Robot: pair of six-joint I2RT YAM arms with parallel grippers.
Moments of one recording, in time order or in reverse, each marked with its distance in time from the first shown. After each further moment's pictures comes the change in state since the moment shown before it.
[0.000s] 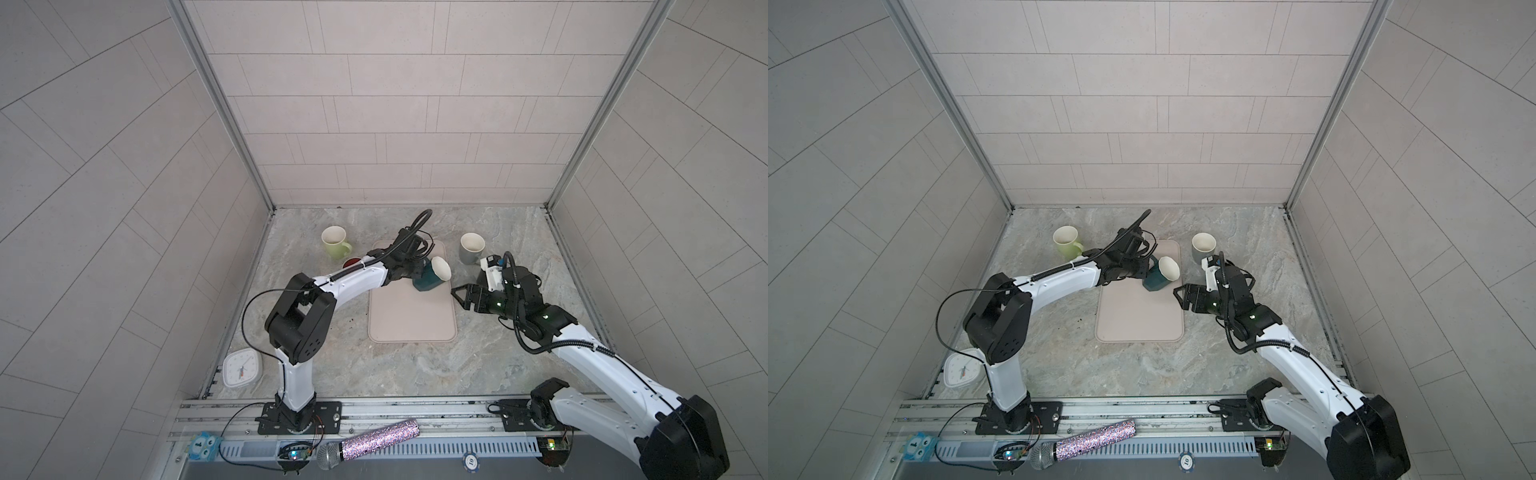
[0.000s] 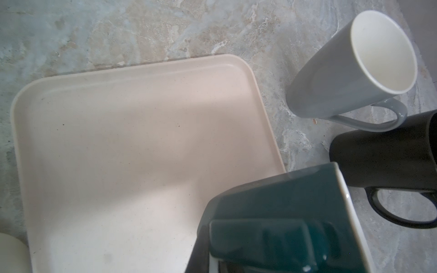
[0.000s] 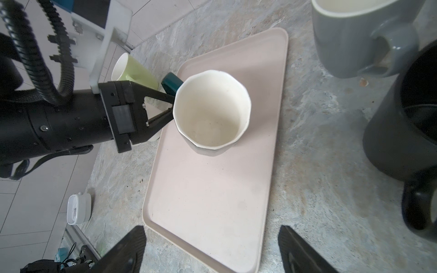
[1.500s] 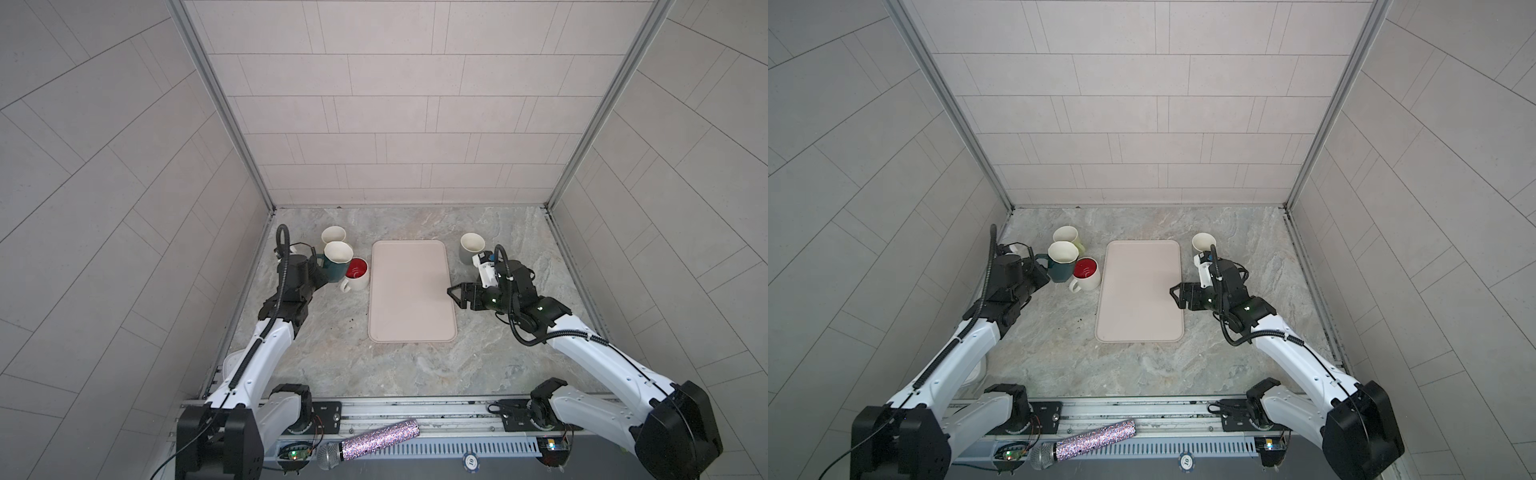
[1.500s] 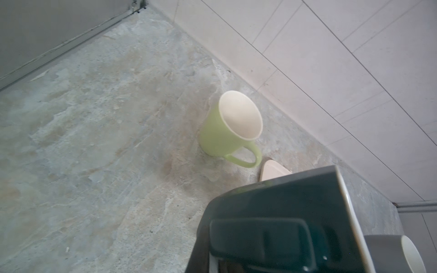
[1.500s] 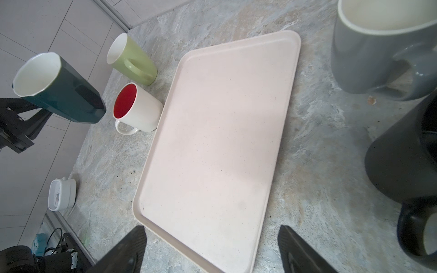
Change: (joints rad) left arm 0.629 -0.829 -0.714 0.180 -0.014 -0.190; right arm 0.017 0.070 0.074 -0.053 0.008 -0.117
